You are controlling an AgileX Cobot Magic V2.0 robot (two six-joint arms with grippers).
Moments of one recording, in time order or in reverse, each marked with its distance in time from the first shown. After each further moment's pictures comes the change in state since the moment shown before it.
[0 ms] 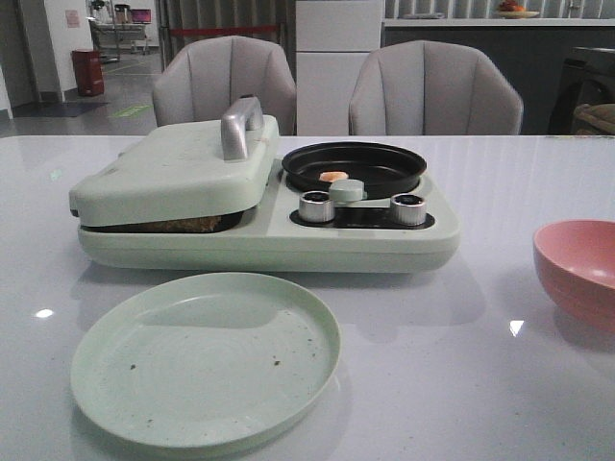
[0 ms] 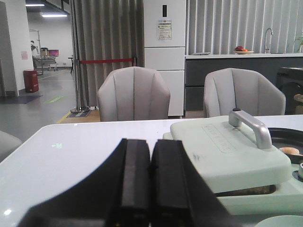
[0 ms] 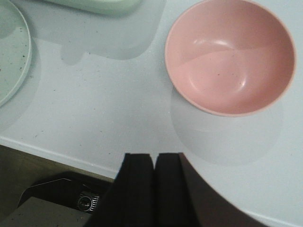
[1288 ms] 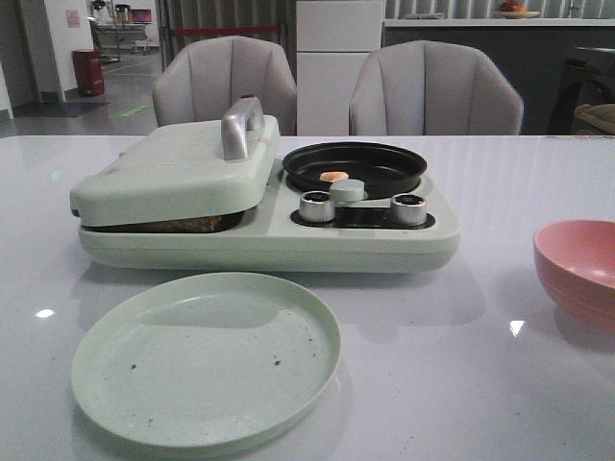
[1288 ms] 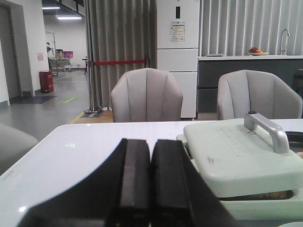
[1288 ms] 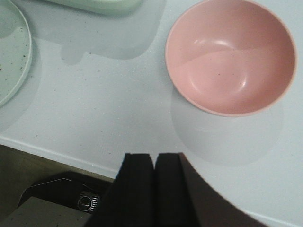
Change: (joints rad) left arm 0.054 0.000 0.000 0.001 -0.005 -0.002; right arm 0.000 0.000 0.000 0.000 0.000 0.002
